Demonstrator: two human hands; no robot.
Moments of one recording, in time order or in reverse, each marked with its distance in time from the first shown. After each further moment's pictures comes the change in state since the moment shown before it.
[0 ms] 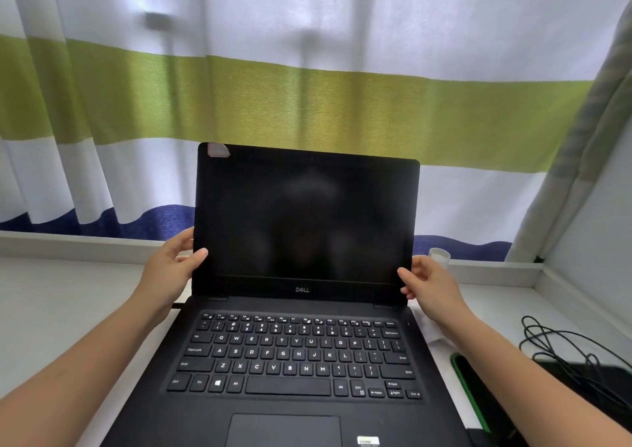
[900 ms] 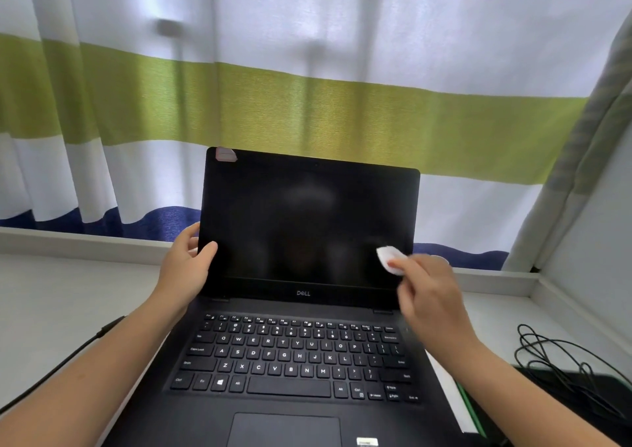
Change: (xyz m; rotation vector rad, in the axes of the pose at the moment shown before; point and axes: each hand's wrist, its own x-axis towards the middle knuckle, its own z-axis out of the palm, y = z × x) left_hand -0.012 0.025 0.027 0.034 0.156 0.015; right_hand -0.045 -0.038 0.001 -0.563 0.337 -0.794
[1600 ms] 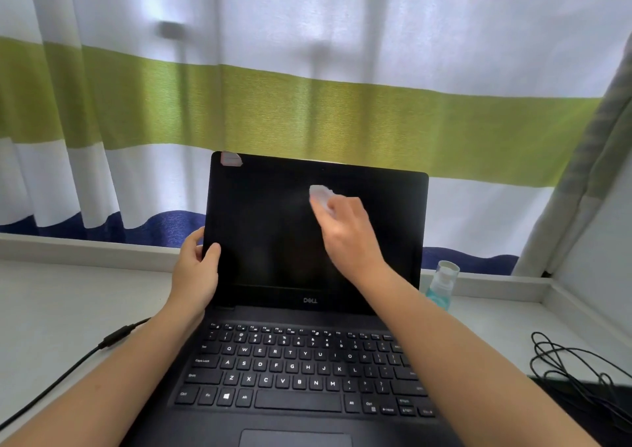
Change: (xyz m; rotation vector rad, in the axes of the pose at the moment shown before) left_hand 0.007 -0.008 0.011 -0.122 0.068 -0.038; right_hand 0.098 -0.050 0.095 -0.103 0.042 -0.210
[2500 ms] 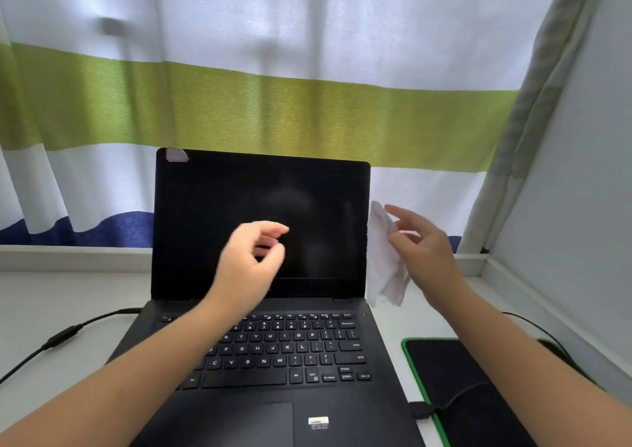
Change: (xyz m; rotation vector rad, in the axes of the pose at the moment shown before) left_hand -0.092 0.055 0.077 0.099 -0.346 0.454; right_hand -0.078 0.083 -0.137 0.846 -0.102 0.874
